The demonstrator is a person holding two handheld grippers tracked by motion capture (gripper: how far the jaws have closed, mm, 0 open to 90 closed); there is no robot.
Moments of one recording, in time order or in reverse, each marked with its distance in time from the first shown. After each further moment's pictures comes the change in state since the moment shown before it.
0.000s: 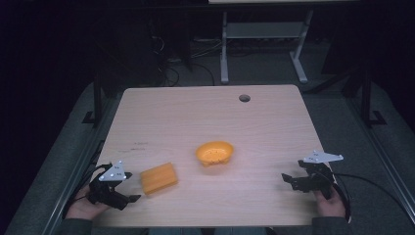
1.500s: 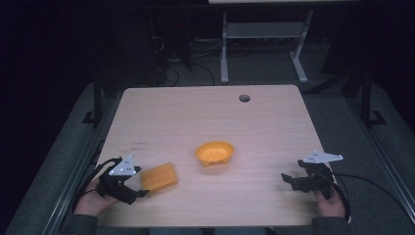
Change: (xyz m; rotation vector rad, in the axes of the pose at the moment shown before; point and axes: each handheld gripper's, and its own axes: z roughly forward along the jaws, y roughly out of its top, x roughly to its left) left arm -0.001 0.028 0.010 -0.018 -0.016 0.060; right arm 0.002 0.001 -0.001 -0.001 0.003 -0.007
